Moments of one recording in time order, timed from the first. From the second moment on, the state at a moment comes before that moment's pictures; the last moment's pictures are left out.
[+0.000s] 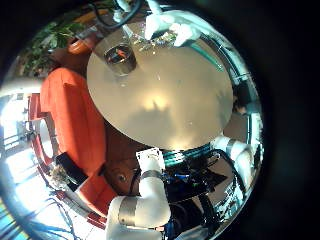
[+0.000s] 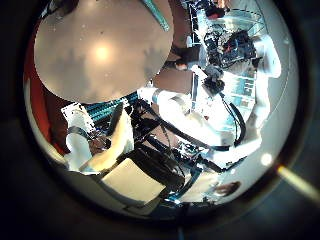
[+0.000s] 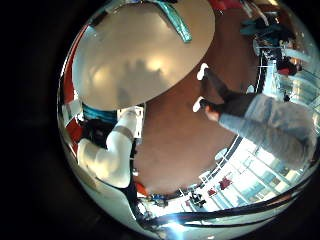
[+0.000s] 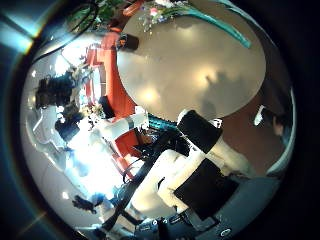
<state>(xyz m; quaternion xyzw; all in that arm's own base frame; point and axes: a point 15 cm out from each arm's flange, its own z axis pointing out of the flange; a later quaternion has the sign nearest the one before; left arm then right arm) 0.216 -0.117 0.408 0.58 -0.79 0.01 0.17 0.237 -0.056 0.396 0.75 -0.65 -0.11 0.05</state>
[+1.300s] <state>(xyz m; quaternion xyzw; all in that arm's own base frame) 0.196 -0.116 0.400 0.56 -0.81 0.01 0.19 0.449 -0.145 0.224 0.65 -0.73 -0.21 0.07</state>
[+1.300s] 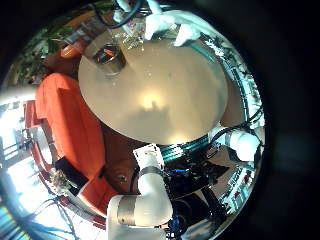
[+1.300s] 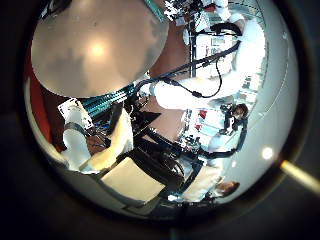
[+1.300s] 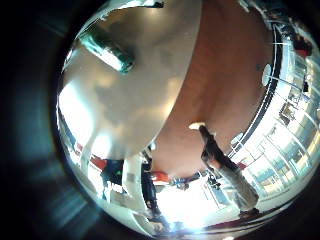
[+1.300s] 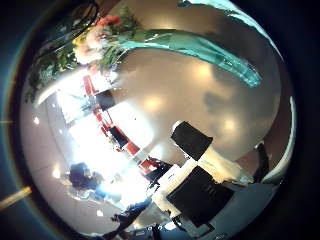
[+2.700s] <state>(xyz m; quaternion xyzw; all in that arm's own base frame) 0.195 -0.118 0.402 0.56 -0.81 0.01 0.20 0.461 -0.144 0.174 0.65 -0.72 -0.17 0.16</state>
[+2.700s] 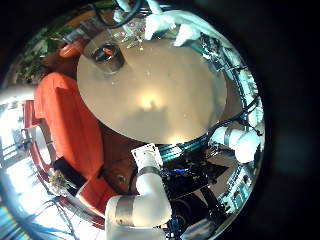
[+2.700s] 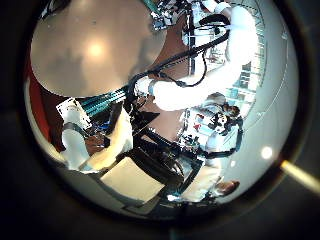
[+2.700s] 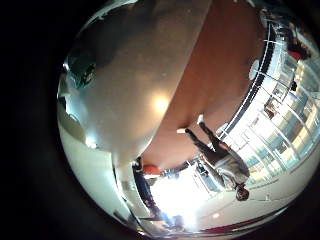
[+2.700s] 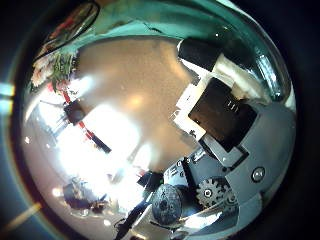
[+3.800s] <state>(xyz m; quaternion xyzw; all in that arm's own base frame) 0.230 -0.153 0.424 0.54 -0.78 0.13 0.28 0.374 -0.088 0.519 0.58 -0.63 -0.13 -0.49</state>
